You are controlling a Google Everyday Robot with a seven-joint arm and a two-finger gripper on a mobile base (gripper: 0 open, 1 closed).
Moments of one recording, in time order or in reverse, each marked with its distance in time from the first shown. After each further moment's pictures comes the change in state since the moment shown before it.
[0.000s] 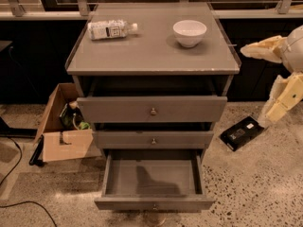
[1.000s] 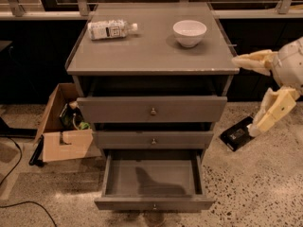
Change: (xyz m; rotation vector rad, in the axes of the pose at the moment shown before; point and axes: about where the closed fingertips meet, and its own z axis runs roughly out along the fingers) arm 0.005 0.007 0.026 -0.027 -0.121 -0.021
